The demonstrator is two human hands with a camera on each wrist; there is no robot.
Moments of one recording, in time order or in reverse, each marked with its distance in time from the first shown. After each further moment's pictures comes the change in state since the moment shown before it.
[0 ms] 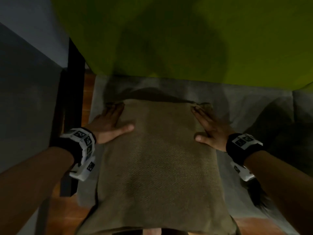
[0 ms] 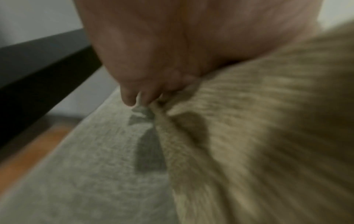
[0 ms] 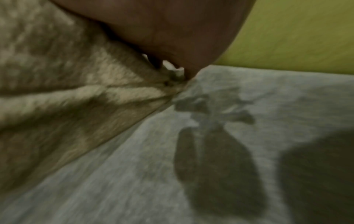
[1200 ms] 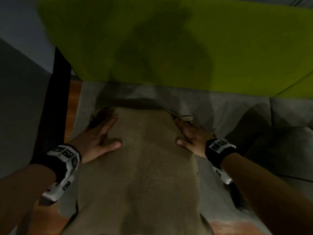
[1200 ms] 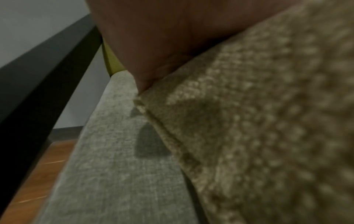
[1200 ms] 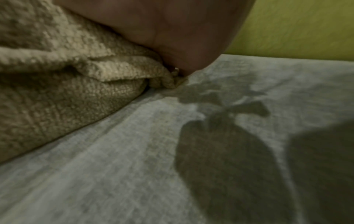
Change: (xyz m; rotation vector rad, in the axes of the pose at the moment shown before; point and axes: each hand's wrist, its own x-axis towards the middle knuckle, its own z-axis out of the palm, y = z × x) left_hand -0.020 0.006 0.029 0.039 0.066 0.151; right_hand -0.007 -0.013 0.000 0.047 -0.015 -0.068
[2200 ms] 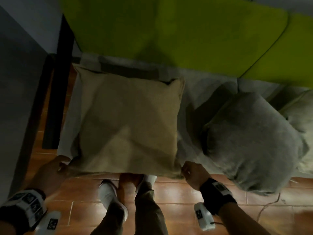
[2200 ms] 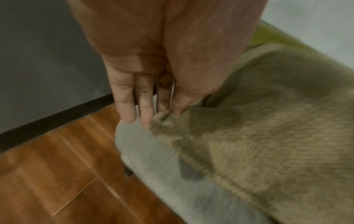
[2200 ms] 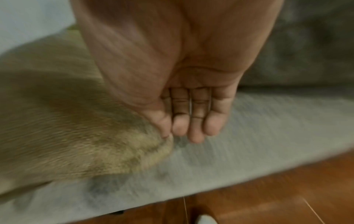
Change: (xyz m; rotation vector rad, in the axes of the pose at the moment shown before) left_hand -0.215 -0.036 0.188 -0.424 0.338 -0.466; right_hand -0.231 -0.076 0.167 0.248 -0.027 0.540
